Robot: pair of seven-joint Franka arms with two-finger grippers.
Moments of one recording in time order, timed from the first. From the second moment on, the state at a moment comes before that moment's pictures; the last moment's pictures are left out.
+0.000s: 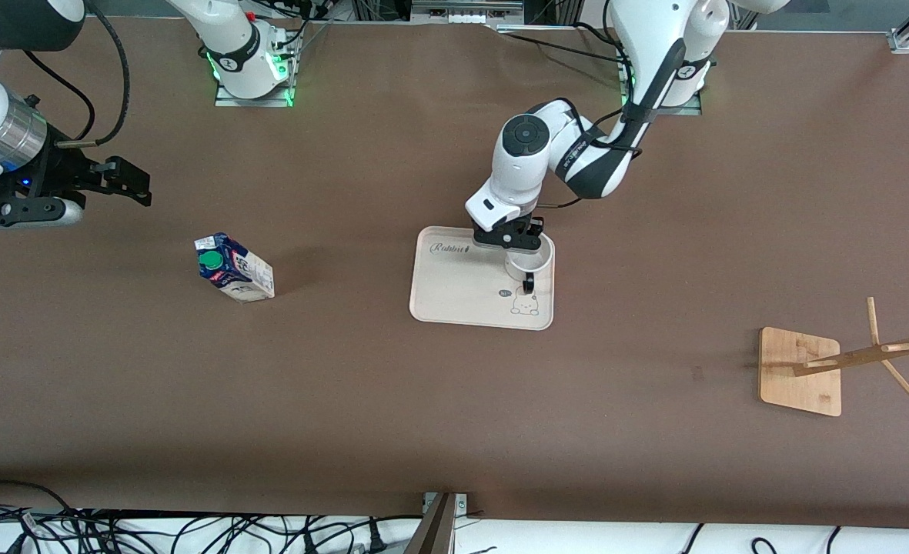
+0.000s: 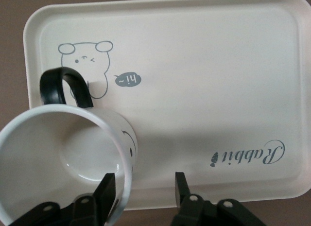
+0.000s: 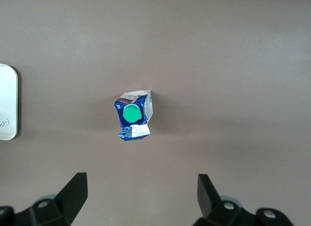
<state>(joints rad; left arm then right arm) -0.63 0.48 -0.11 -1.98 0.11 2.53 -0.71 0.03 0.05 0.07 -1.64 -0.02 1.63 0.03</state>
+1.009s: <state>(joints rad) -0.62 0.42 -0.04 -1.74 0.16 2.19 -0.74 0.02 0.05 0.07 -1.64 -0.02 1.68 0.02</state>
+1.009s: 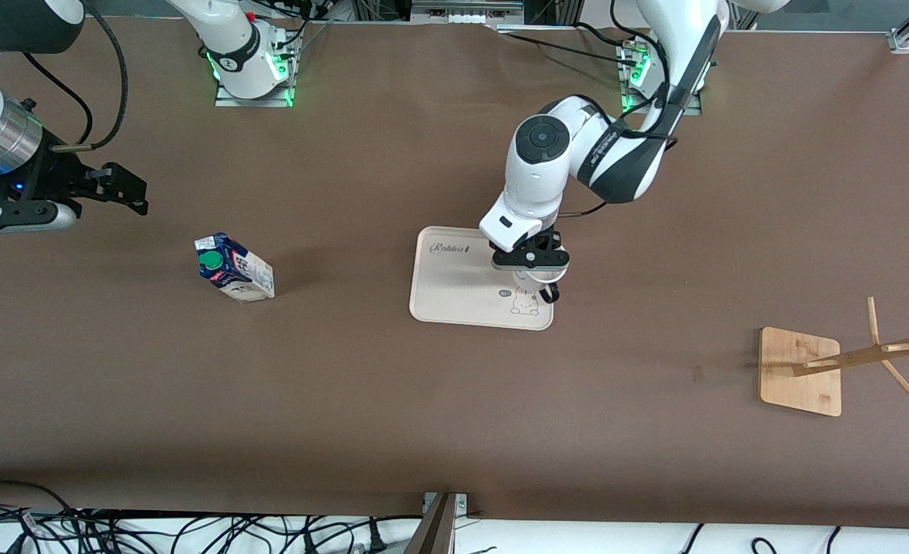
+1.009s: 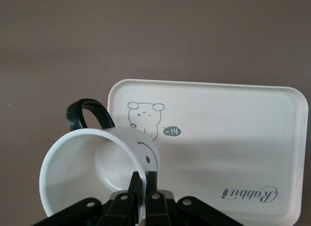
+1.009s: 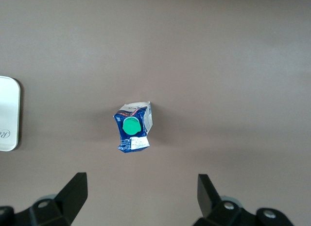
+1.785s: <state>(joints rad) -0.35 0.16 0.00 -1.64 0.33 2.04 -0.38 0.02 0.05 0.07 -1.64 -0.02 1.69 0.02</state>
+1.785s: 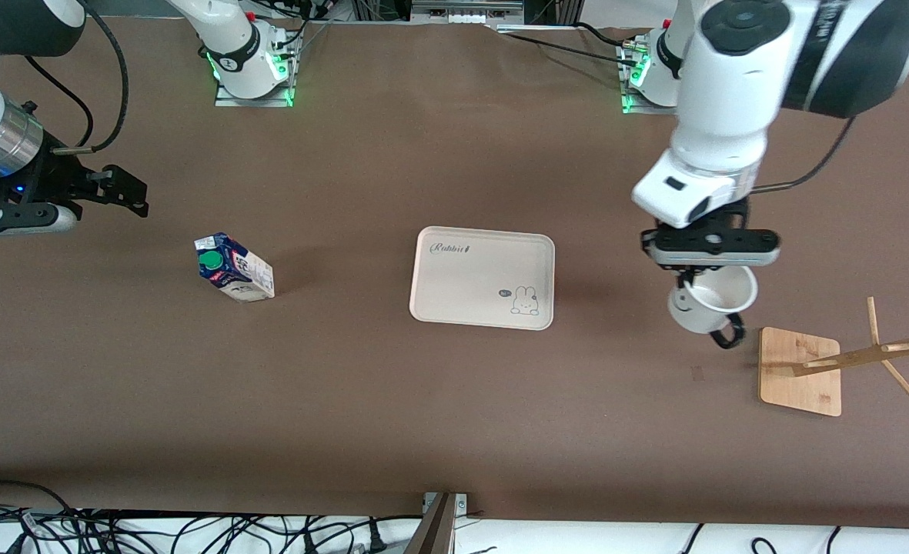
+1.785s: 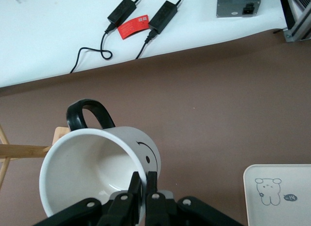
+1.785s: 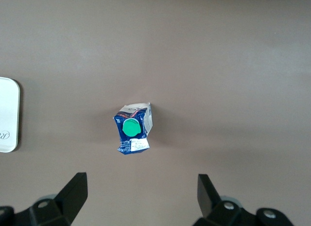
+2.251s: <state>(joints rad) -0.23 0.10 0.00 -1.81 0.10 2.16 -0.33 0.02 0.05 0.07 -1.64 -0.02 1.69 0.02</state>
